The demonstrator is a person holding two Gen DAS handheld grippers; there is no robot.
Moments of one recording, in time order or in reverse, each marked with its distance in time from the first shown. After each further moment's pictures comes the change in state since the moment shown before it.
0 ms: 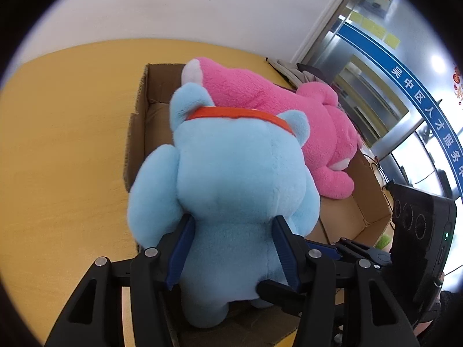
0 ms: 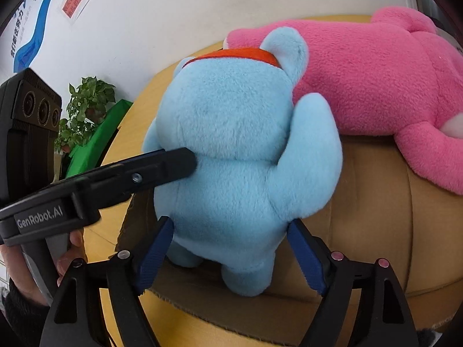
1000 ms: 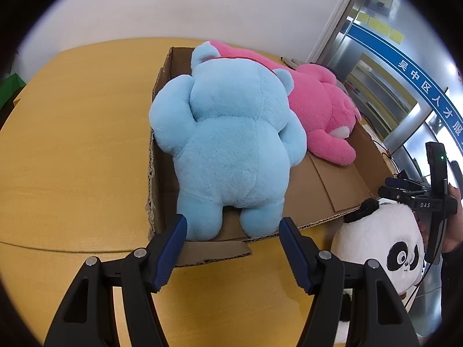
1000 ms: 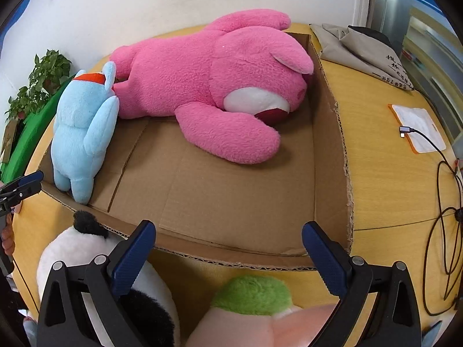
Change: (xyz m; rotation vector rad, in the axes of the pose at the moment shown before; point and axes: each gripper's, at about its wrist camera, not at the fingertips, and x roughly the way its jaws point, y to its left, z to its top) left arm -0.035 -0.036 -0.094 -0.049 -0.031 0.110; right arm -0.131 -0.166 -0.026 -0.136 0.061 -0.322
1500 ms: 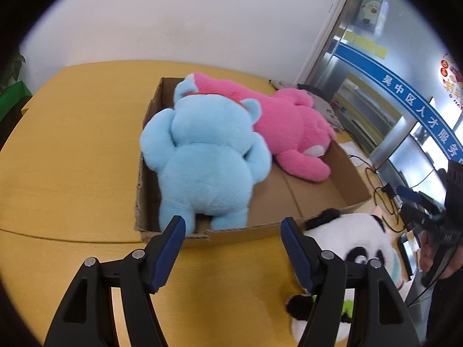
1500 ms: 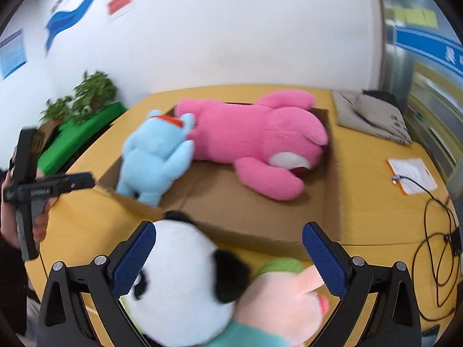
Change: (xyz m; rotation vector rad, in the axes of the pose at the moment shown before) left arm -0.050 -0.036 -0.007 0.007 -0.123 -0.042; right arm -0.110 0.053 -0.044 -0.148 -0.302 0.108
